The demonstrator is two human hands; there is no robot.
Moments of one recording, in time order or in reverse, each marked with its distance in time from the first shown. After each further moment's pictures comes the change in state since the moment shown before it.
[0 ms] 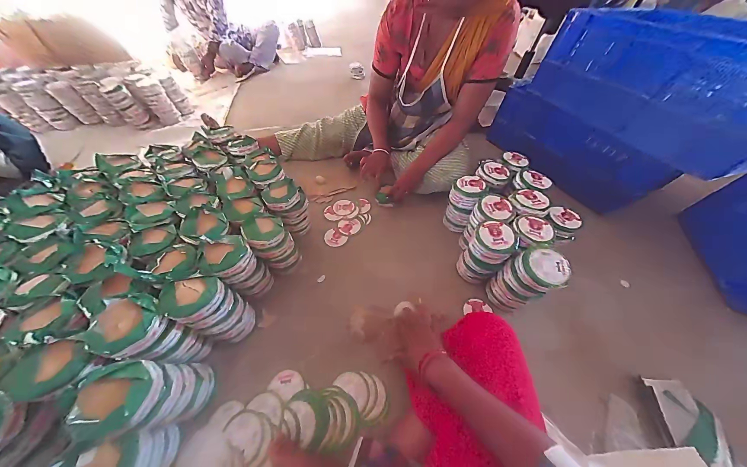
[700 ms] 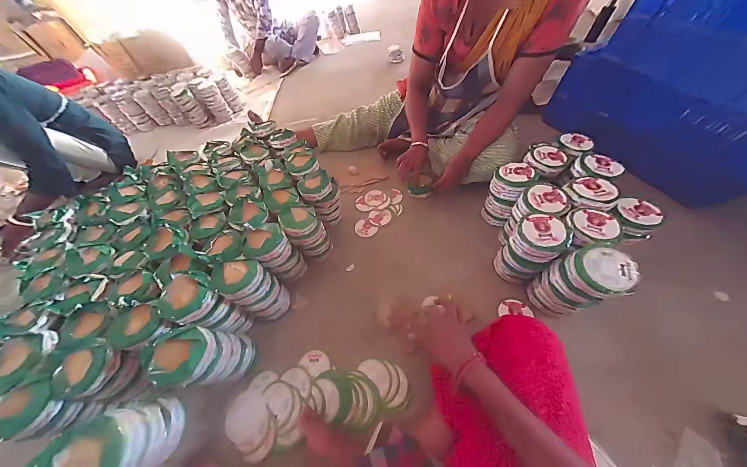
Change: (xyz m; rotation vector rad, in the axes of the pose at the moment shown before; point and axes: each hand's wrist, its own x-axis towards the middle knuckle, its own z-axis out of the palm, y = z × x) left_hand -0.068 0.036 0.011 -0.564 0.309 0.133; right_hand -0.014 0.007 -0.012 0.414 0.177 -0.010
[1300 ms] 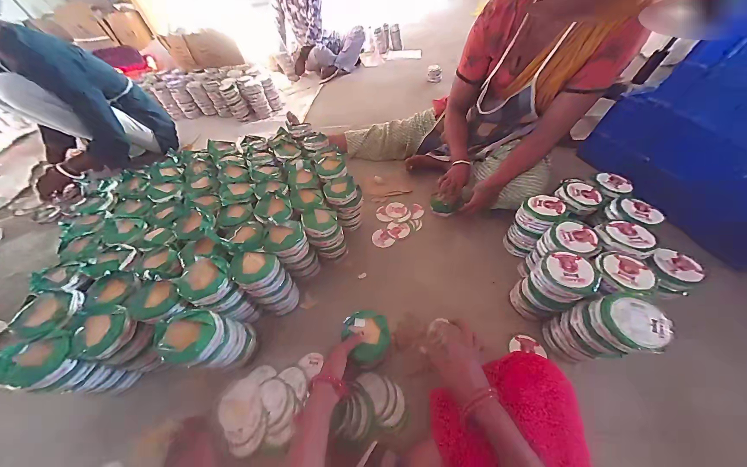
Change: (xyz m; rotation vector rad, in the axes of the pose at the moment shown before) left_hand 0.083 -0.167 0.199 0.487 -0.013 -0.476; right_hand 0.001 0.013 0.001 0.100 0.111 -0.076
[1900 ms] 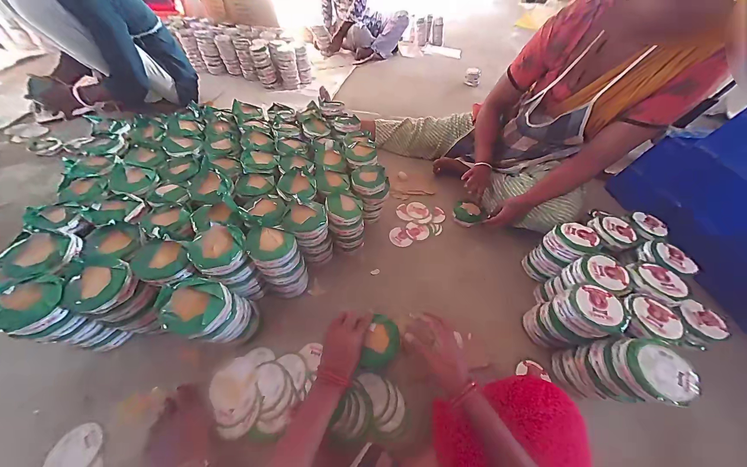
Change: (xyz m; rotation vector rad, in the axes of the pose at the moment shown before) left_hand 0.037 -0.014 -0.009 0.800 0.404 1.354; right_hand 0.030 -0.035 0.025 0.207 -0.009 -0.359
